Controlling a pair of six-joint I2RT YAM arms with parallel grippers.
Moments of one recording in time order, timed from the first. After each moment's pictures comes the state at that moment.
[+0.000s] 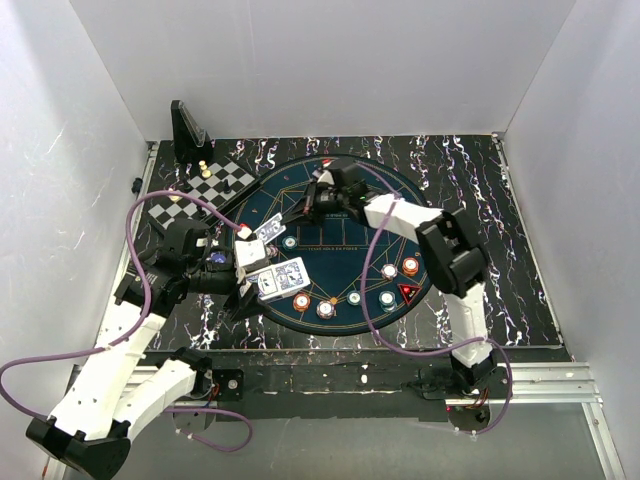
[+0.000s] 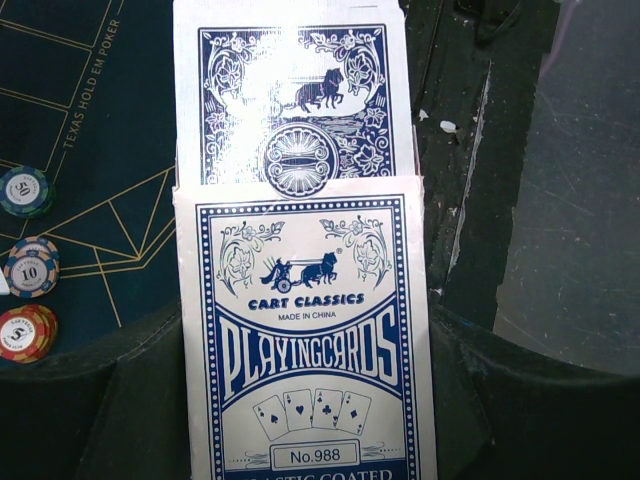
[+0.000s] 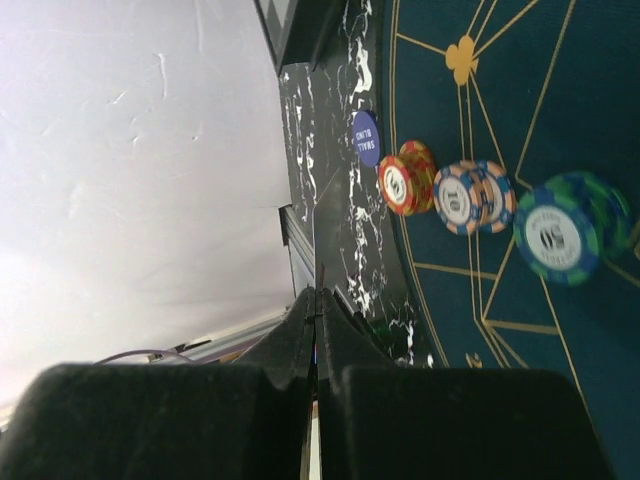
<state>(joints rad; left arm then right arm) -0.40 0.83 1.01 -1.02 0.79 0.56 0.62 2.06 1.47 0.07 -0.74 1.15</state>
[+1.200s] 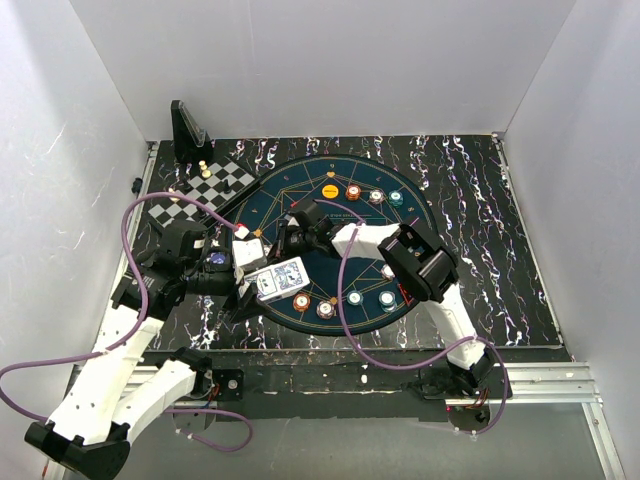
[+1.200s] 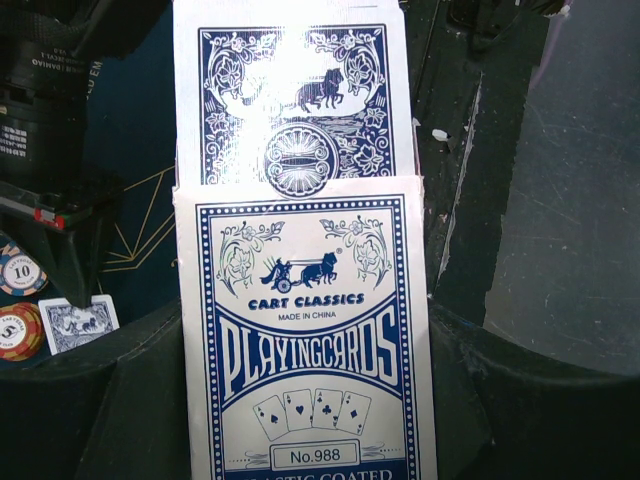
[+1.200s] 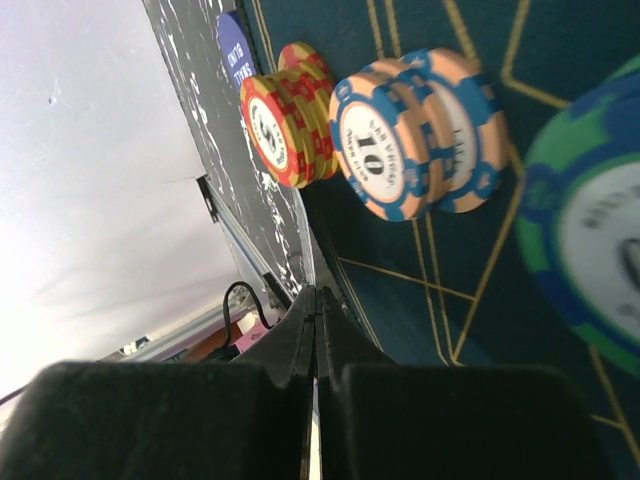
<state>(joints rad) -0.40 0.82 1.02 -1.02 0.79 0.52 0.84 2.23 1.45 0.12 -0.61 1.20</state>
